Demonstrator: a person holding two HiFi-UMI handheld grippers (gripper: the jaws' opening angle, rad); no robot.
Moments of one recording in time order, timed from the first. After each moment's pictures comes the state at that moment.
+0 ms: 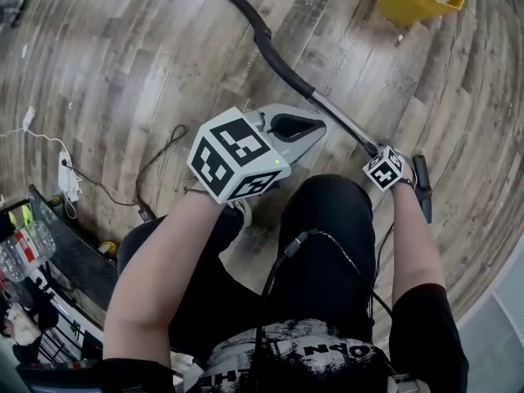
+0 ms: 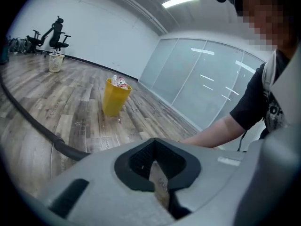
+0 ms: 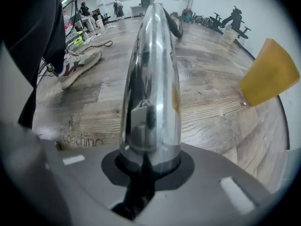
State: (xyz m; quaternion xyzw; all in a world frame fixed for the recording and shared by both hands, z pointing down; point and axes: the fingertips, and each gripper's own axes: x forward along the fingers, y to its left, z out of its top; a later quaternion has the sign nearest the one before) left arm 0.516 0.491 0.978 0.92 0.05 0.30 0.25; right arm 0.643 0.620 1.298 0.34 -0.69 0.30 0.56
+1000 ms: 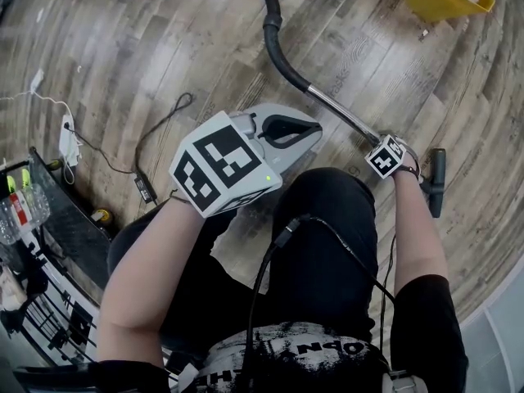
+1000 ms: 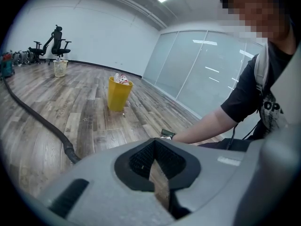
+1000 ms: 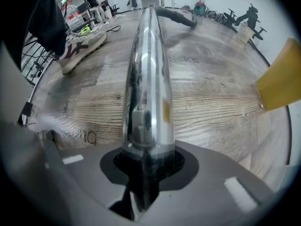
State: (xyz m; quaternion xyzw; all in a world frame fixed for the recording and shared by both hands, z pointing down) left arm 0.480 0.529 0.983 0.92 0.01 0.33 0.21; right arm 0.628 0.634 1.347 0.28 -0.69 0.29 0.59
